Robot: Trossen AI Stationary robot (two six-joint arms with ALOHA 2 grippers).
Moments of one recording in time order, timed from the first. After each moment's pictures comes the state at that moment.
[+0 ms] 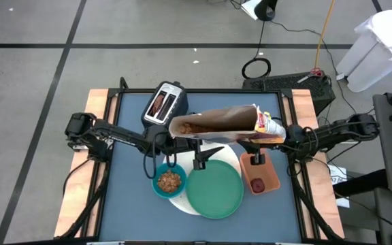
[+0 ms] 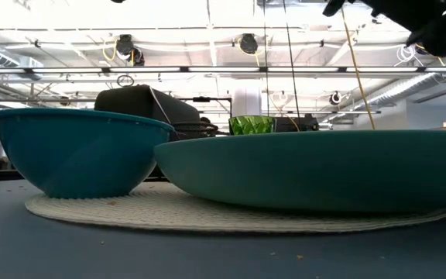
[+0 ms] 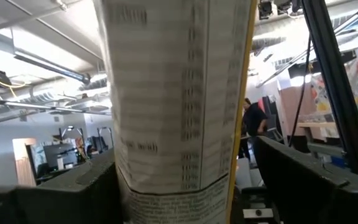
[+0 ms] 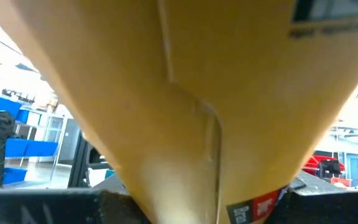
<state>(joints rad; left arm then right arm) -0.14 1.72 1.16 1.05 -0.10 0.32 0.07 1.12 0.33 1.37 0.00 -0.12</state>
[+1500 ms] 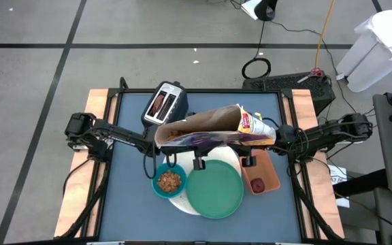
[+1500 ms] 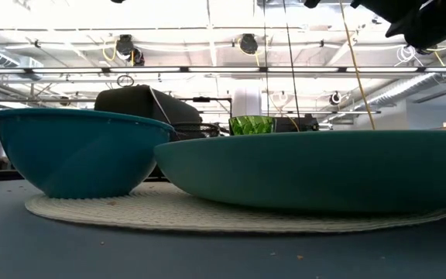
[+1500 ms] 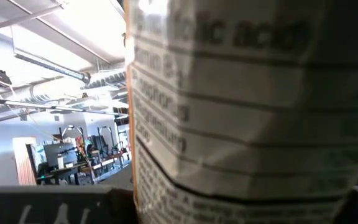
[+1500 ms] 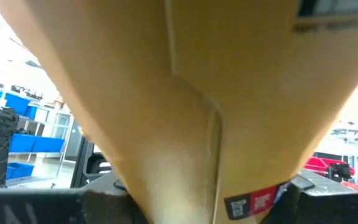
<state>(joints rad) -0.14 1.72 1.16 1.05 -0.11 0.32 0.07 1.26 0.46 1.37 -0.03 -0.12</state>
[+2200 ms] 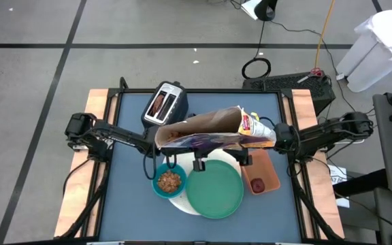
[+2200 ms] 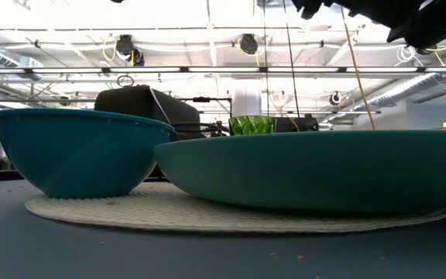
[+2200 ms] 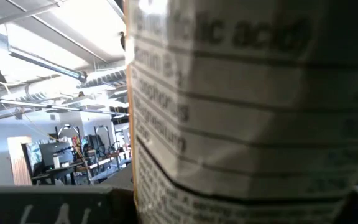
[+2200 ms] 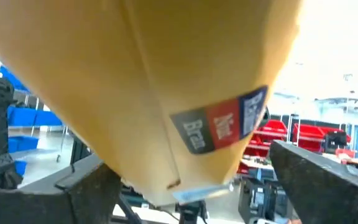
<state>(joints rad) -0.15 1.72 1.16 1.05 -0.11 0.32 0.06 1.23 0.45 1.20 -0.02 -0.12</state>
